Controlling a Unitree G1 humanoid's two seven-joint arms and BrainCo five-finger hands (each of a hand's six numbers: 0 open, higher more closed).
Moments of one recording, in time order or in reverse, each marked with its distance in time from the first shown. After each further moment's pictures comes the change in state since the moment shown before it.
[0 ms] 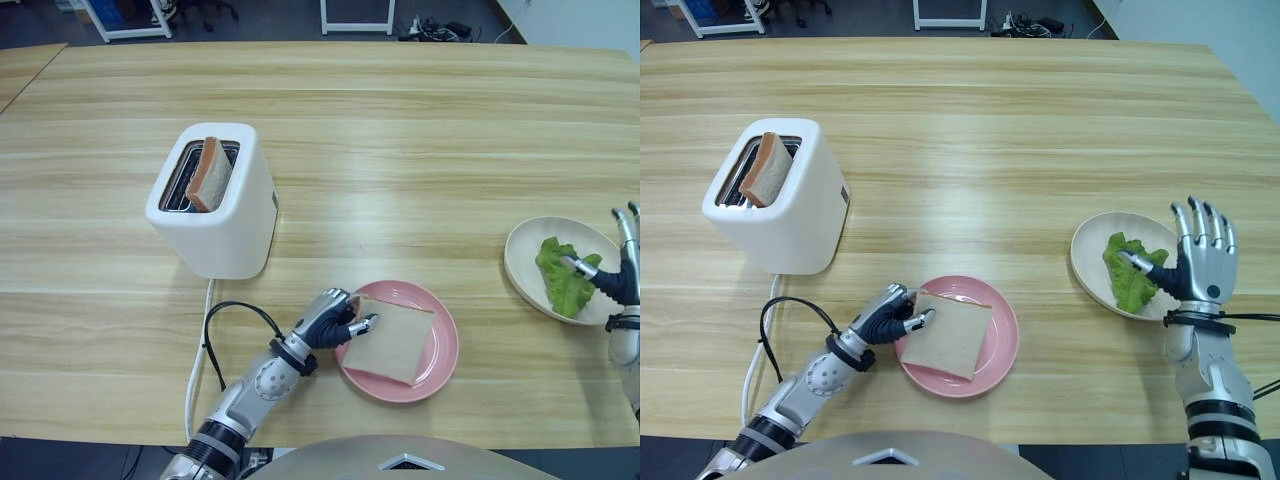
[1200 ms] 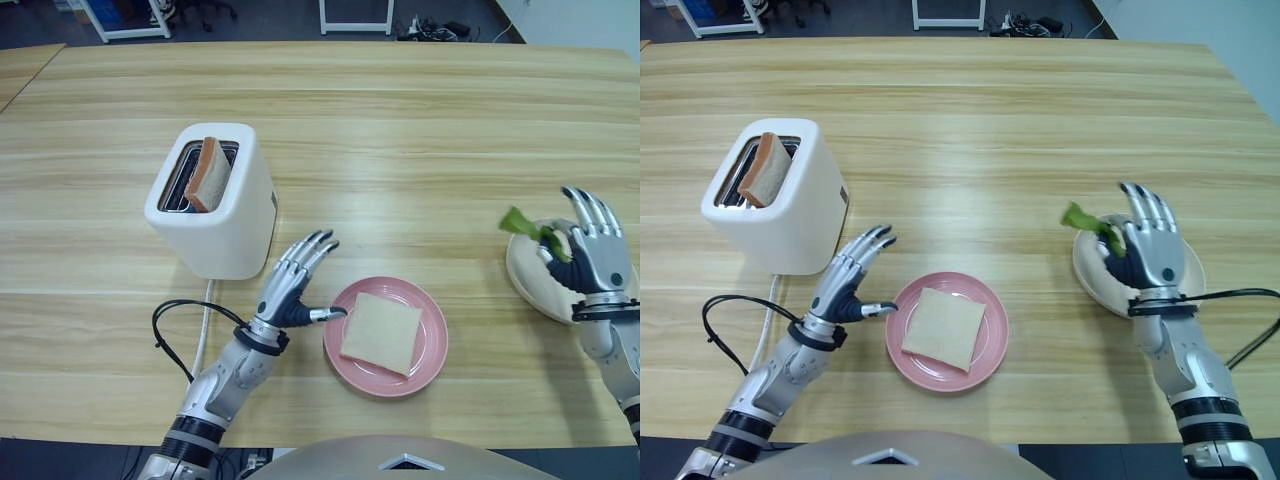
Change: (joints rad) left arm -0.010 0.026 0.169 -0.068 0.134 0.015 0.261; right arm -0.023 -0.031 0.171 -0.332 0.099 -0.224 0.005
